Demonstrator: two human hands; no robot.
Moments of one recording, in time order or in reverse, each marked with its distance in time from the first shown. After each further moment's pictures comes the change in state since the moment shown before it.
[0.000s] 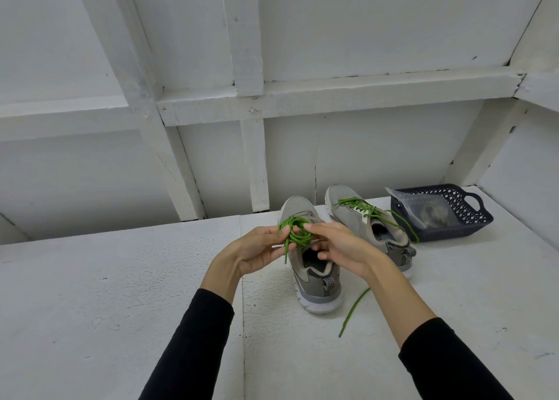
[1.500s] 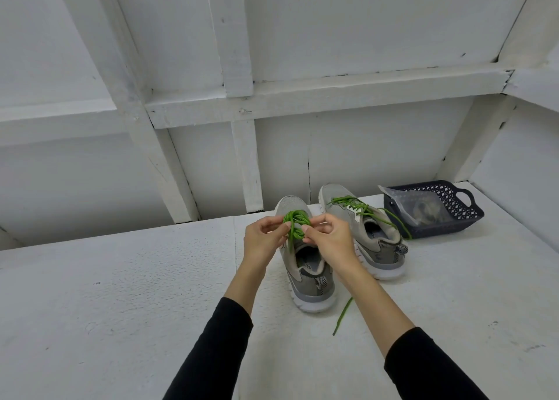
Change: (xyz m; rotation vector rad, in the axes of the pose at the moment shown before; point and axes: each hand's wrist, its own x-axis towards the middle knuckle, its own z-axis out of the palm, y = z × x) left_hand 0.034 -0.030 0.014 0.303 0.547 0.419; right_hand 0.003 0.018 0.011 -0.054 0.514 -0.327
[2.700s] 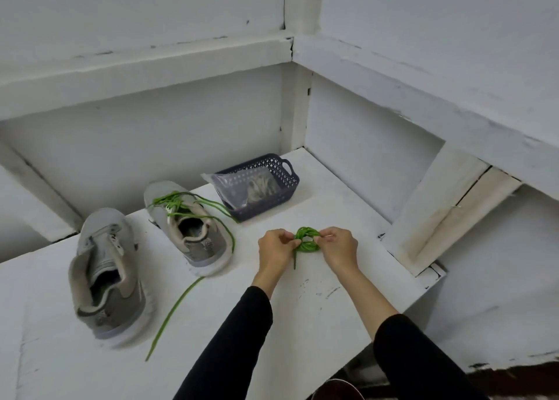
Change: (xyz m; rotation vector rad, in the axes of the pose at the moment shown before) left_hand -0.069 -0.113 0.340 0.590 -0.385 -0.029; right_hand -0.029 0.052 -0.344 -0.423 0.557 0.284
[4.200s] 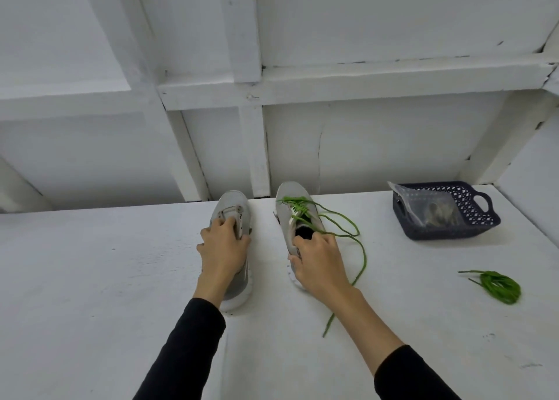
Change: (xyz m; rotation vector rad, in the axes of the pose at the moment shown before) left_hand -0.114 -0.126 -0.368 0.597 0.664 -0.230; right_hand -0.206 -0.135 0.226 -0.622 -0.438 -1.126
